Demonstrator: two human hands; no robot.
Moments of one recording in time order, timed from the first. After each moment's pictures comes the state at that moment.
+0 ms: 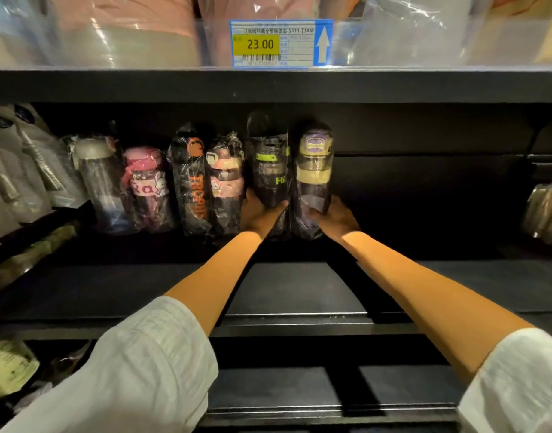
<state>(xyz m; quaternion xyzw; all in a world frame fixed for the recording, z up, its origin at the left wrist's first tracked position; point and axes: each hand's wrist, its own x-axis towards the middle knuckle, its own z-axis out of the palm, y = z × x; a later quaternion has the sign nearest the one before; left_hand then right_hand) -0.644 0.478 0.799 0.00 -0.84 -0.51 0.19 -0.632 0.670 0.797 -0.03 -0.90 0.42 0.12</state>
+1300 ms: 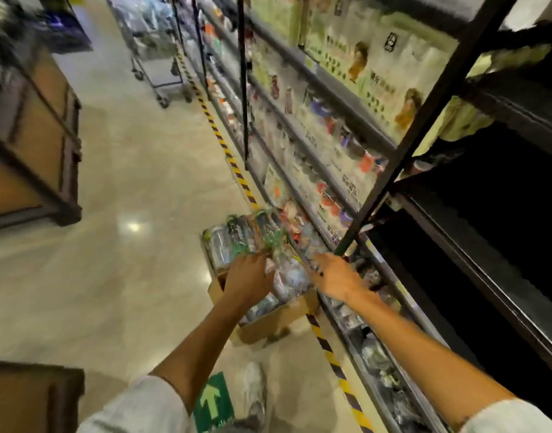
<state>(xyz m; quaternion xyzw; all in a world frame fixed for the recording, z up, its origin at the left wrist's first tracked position) 0.027 0.149 0.438 0.46 -0.87 -0.19 -0.01 -0.184 0.237 0.469 0.58 -0.77 0.00 -0.26</state>
